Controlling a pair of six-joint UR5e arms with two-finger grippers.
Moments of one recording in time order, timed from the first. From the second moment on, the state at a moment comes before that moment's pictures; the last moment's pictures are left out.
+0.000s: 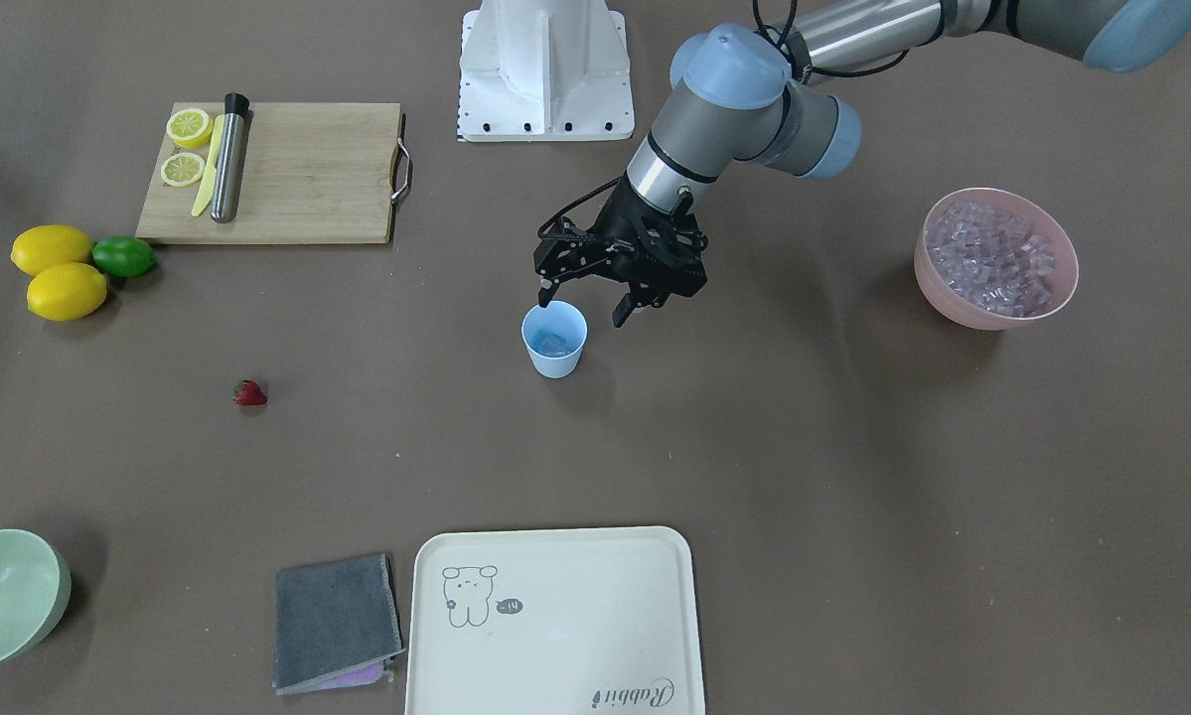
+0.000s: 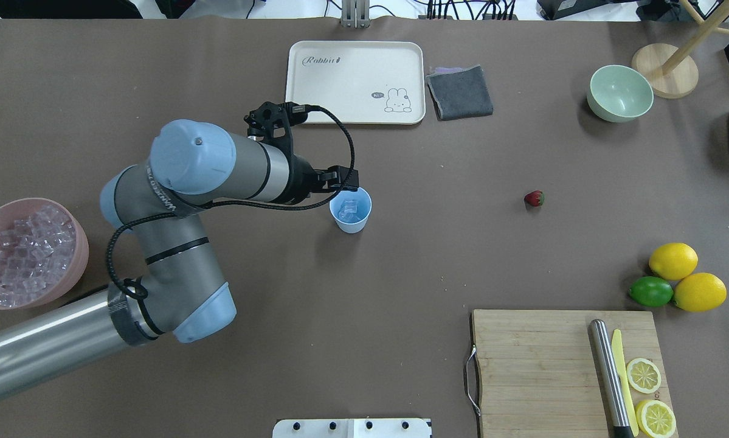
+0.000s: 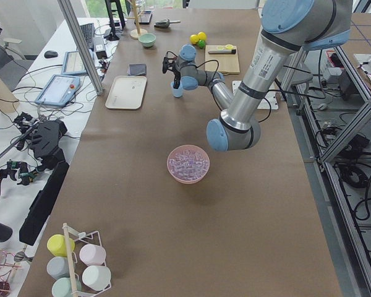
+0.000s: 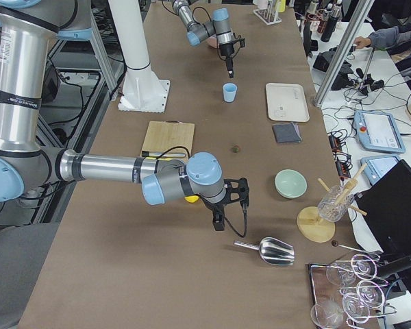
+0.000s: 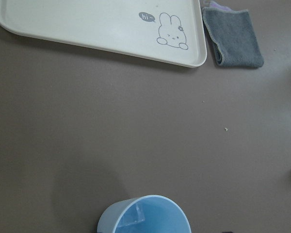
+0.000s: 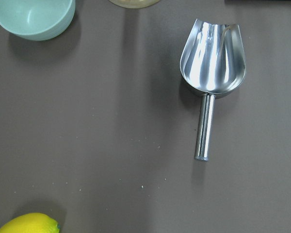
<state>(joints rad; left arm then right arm) -0.58 -2.18 -1.66 -2.14 -1.83 -1.32 1.55 -1.79 1.75 -1.21 2.38 0.20</state>
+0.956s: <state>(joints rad) -1.08 -1.71 -1.95 -1.70 -2.14 -0.40 1.55 -1.79 1.75 -1.21 2.38 0.20</state>
